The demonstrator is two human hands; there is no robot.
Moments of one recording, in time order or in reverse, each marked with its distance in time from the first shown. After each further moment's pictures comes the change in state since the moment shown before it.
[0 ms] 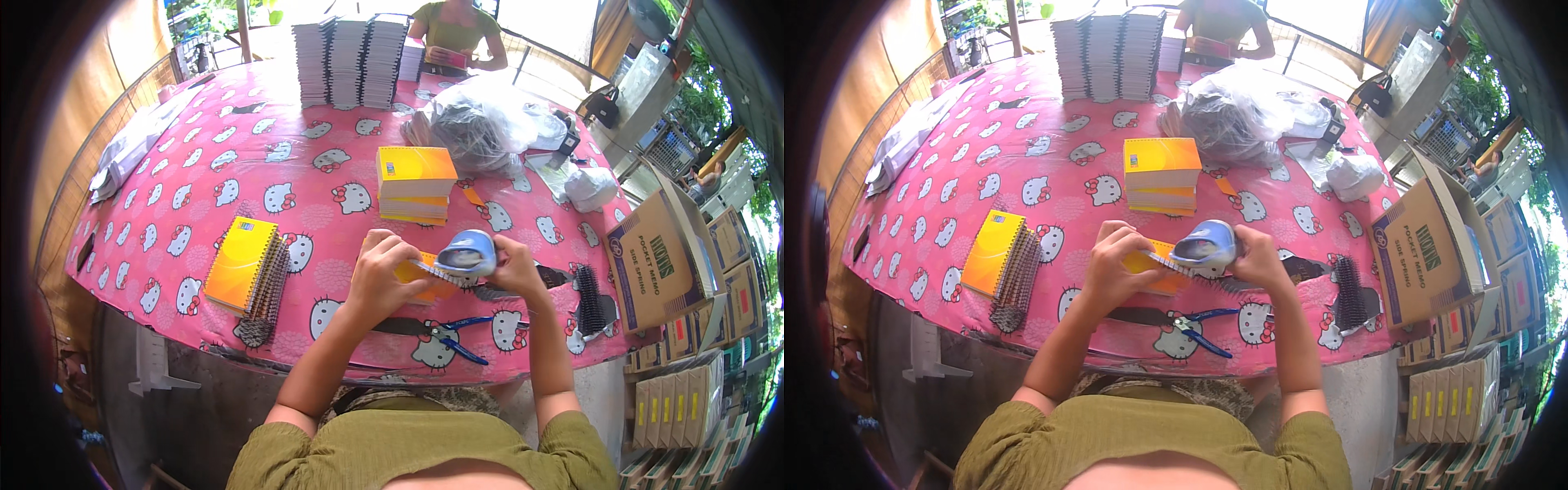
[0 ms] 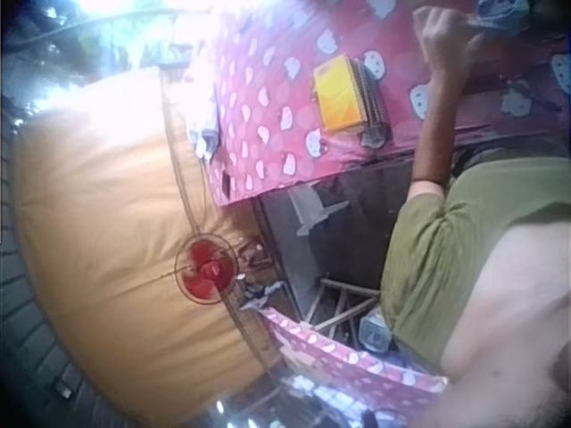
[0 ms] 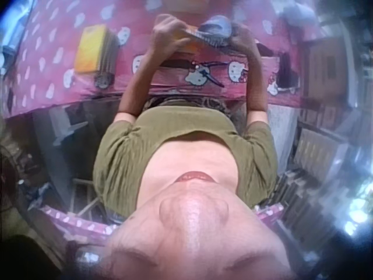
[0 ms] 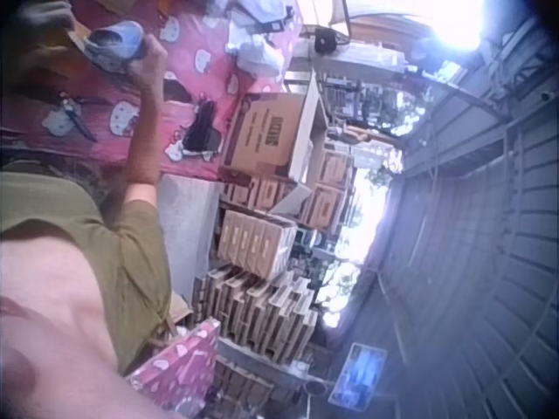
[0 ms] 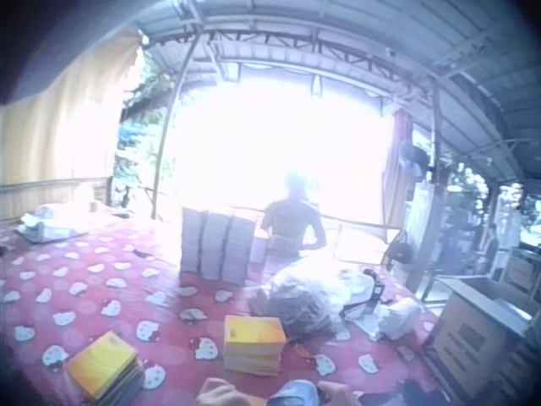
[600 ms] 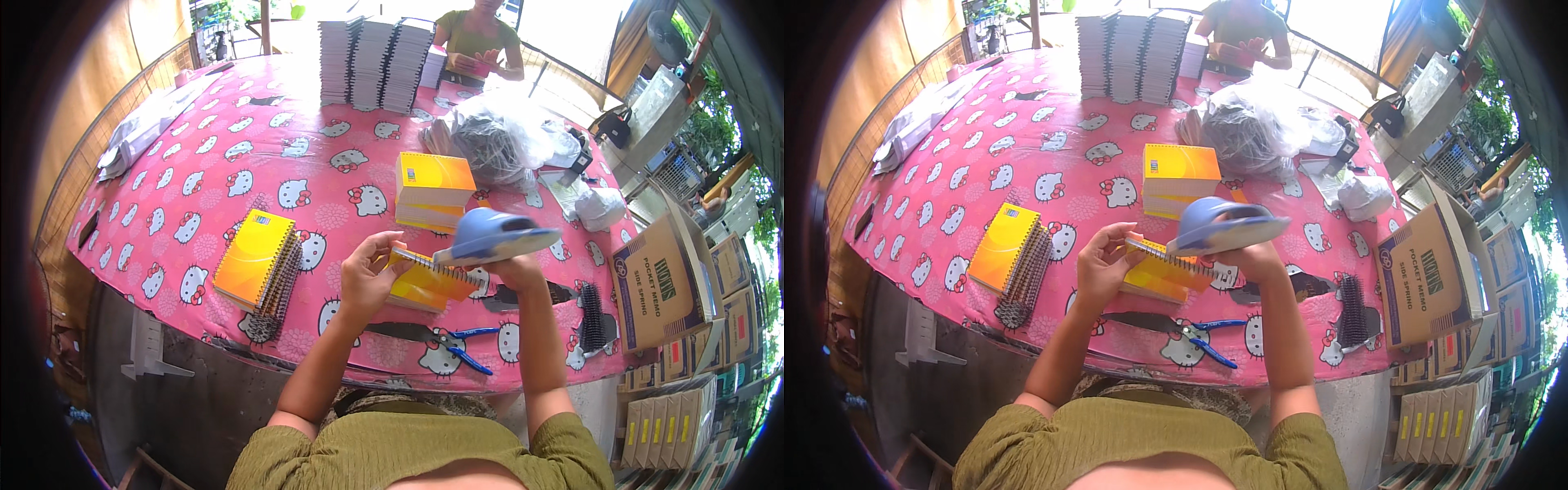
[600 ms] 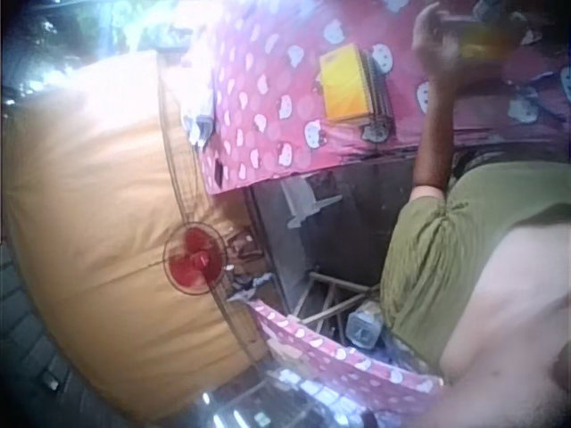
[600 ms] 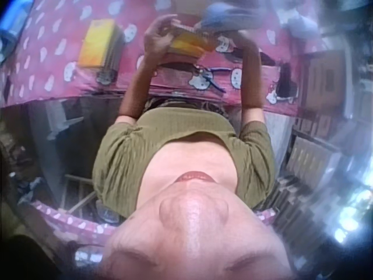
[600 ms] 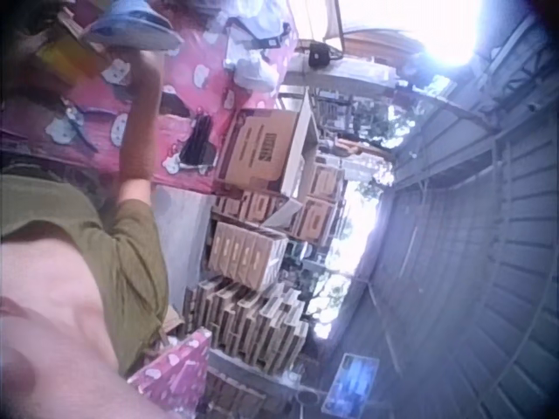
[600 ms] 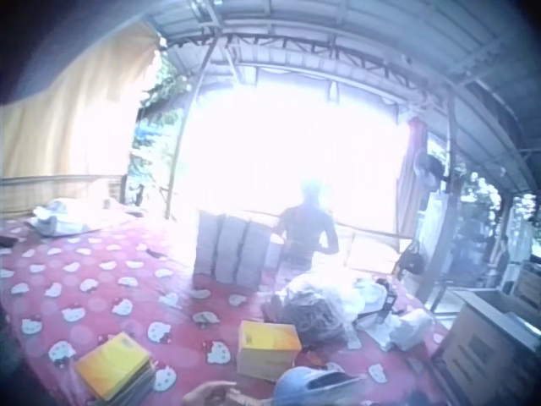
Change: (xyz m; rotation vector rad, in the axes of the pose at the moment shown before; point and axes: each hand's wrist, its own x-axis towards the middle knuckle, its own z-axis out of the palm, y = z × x) left_hand -0.018 -0.028 -0.007 -0.697 0.223 -0.435; right_hand 0.044 -0.050 0.008 0.579 -0.127 -0.059
